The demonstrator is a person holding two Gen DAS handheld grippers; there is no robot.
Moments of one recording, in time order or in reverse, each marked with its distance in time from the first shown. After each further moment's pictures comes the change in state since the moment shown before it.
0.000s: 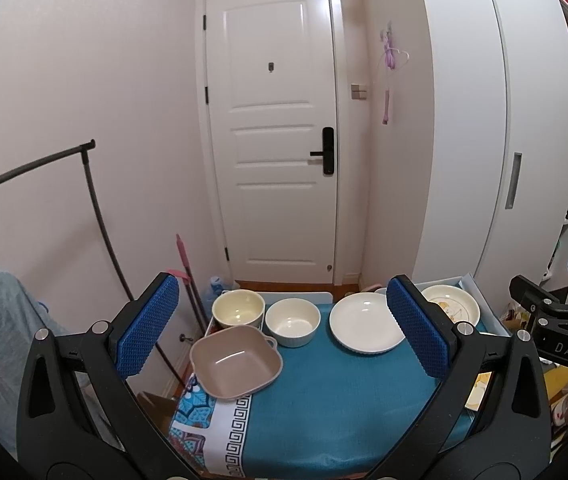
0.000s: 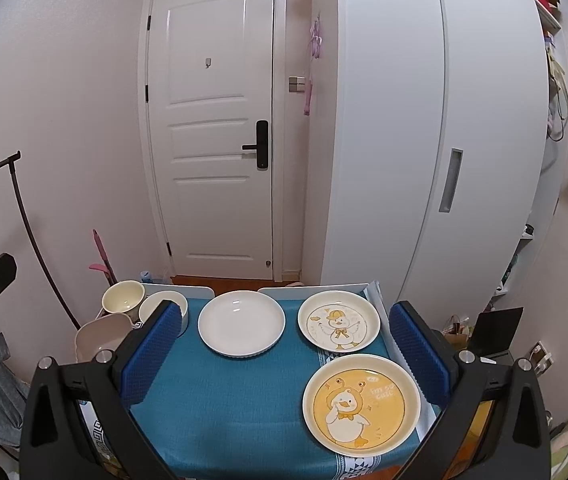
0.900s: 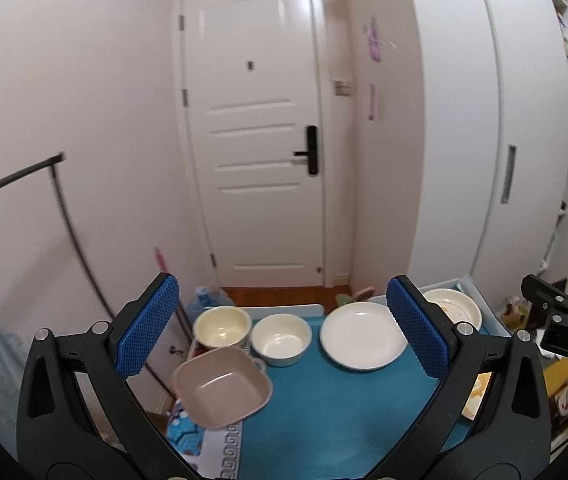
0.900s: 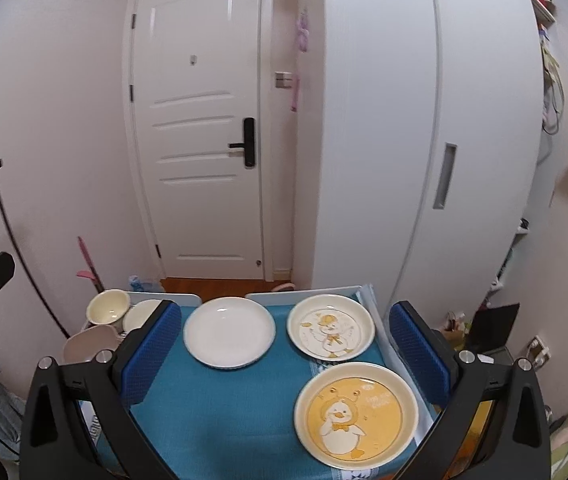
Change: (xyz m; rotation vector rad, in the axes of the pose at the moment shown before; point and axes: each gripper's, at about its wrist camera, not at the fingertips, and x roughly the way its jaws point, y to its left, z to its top) left arm 0.055 -0.018 0.017 0.058 0.010 -0.078; right arm 0.032 -0.021 0.010 0.043 0.031 -0.062
